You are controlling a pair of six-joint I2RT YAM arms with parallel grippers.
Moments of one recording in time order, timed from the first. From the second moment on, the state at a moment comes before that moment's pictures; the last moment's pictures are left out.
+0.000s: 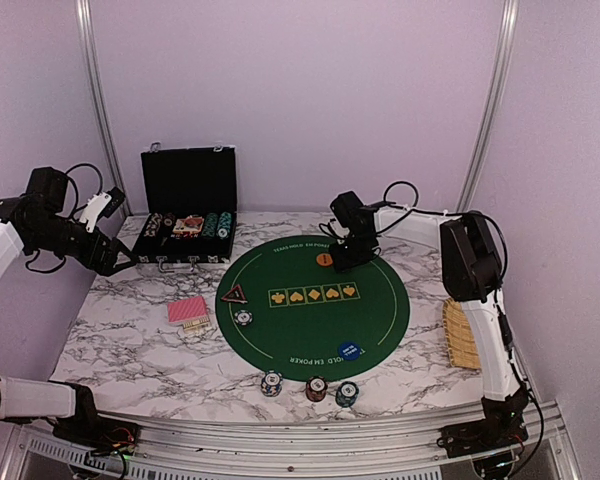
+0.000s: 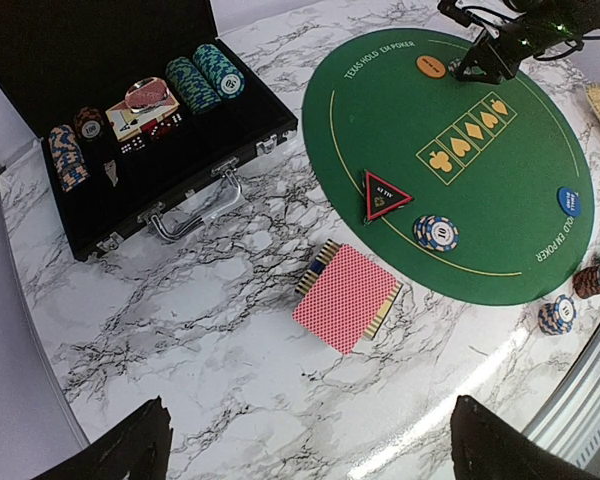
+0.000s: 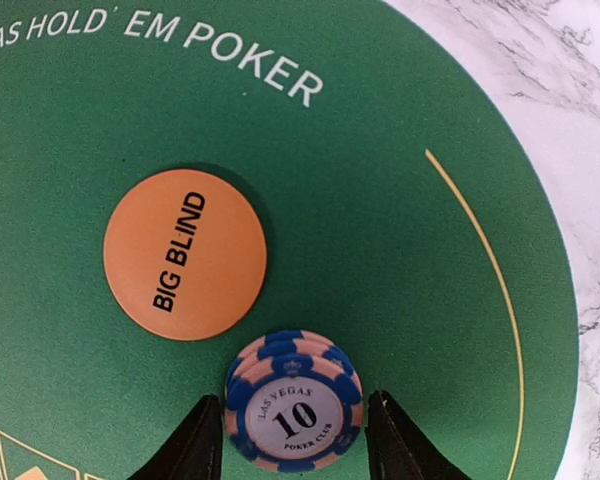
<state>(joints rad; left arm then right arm) 0.03 1.11 1.20 -1.02 0.44 0.45 0.52 2.38 1.97 -0.72 0.11 0.12</state>
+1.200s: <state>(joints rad) 0.03 1.11 1.20 -1.03 0.44 0.44 1.20 1.87 1.57 -0.77 0.00 0.16</state>
